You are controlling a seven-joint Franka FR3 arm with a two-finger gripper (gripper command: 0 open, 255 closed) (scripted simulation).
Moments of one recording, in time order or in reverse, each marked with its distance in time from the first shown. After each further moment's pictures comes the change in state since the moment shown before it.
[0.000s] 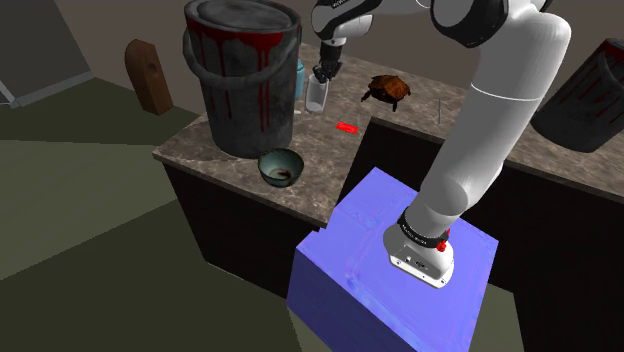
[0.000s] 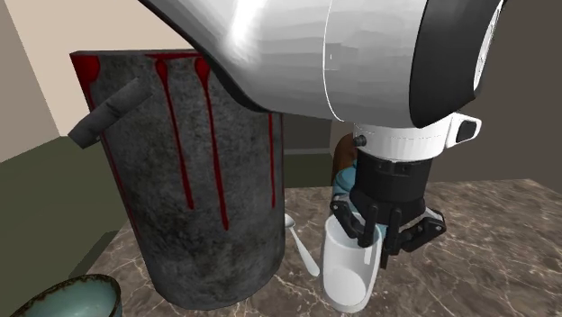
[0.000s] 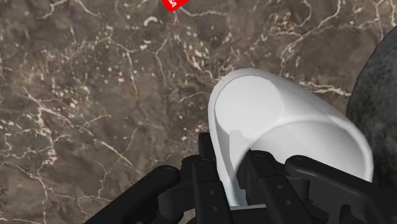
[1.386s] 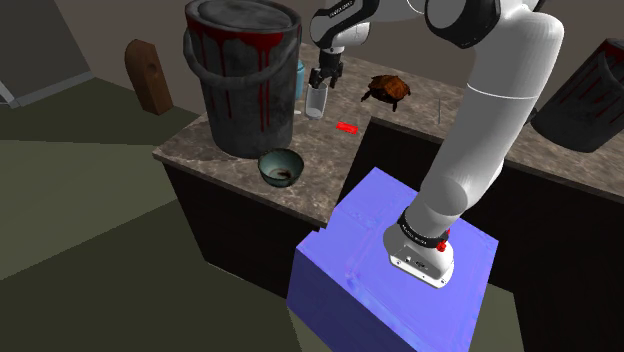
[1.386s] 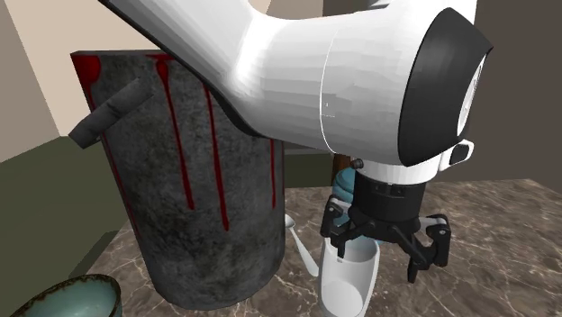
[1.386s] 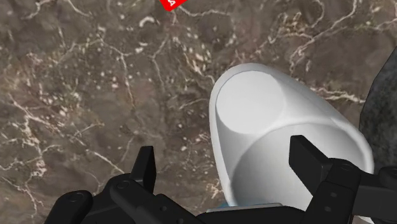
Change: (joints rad) arm -0.003 0.031 0.002 -0.028 0.011 0.058 -0.007
